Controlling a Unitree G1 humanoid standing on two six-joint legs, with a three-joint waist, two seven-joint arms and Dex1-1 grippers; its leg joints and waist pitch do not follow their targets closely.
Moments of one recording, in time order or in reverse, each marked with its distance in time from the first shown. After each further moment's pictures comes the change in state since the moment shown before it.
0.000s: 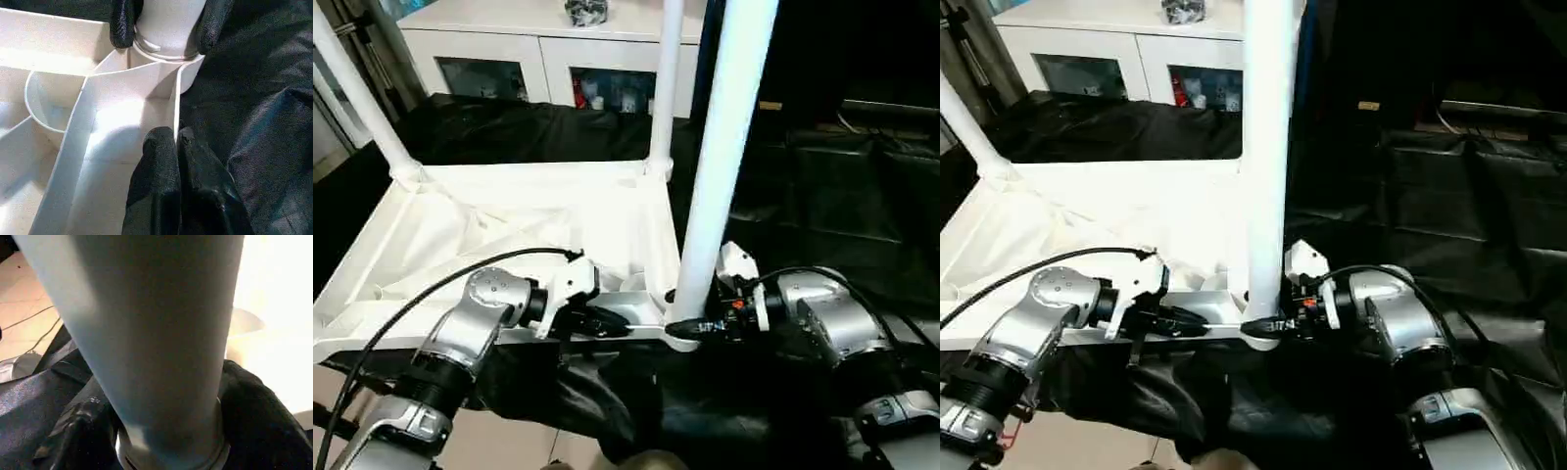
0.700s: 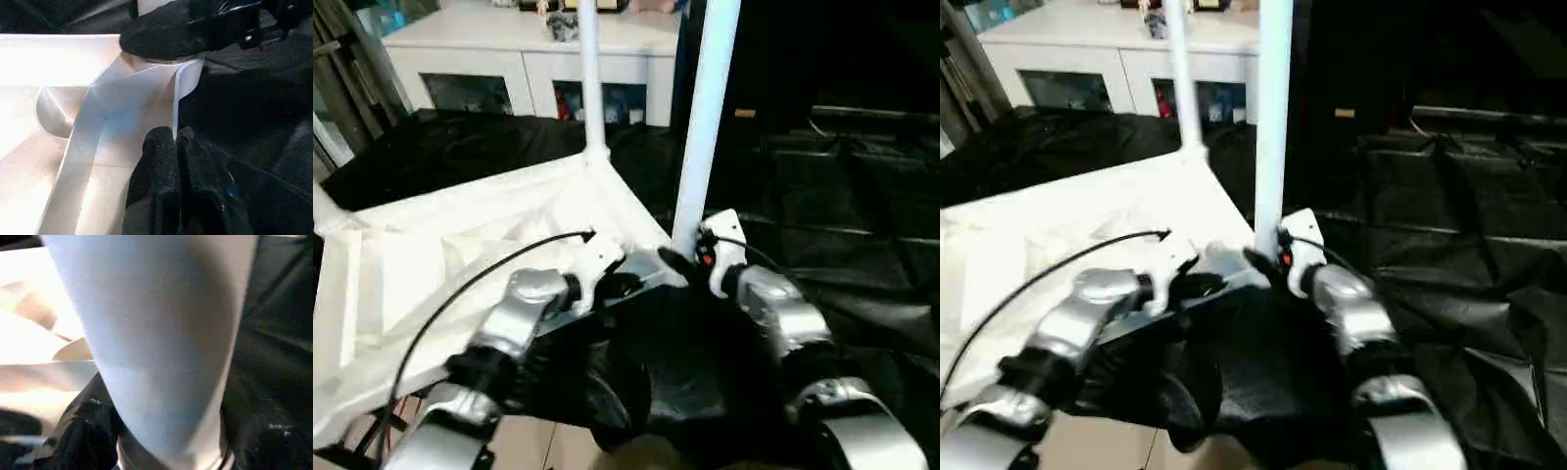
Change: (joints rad) left arm -0.096 -0.248 0.065 0.170 0.125 0.068 0.542; right arm -0.135 0.290 -0.206 0.308 -0.058 -0.061 -0.944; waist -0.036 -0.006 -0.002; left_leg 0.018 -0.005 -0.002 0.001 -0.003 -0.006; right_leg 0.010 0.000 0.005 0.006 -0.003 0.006
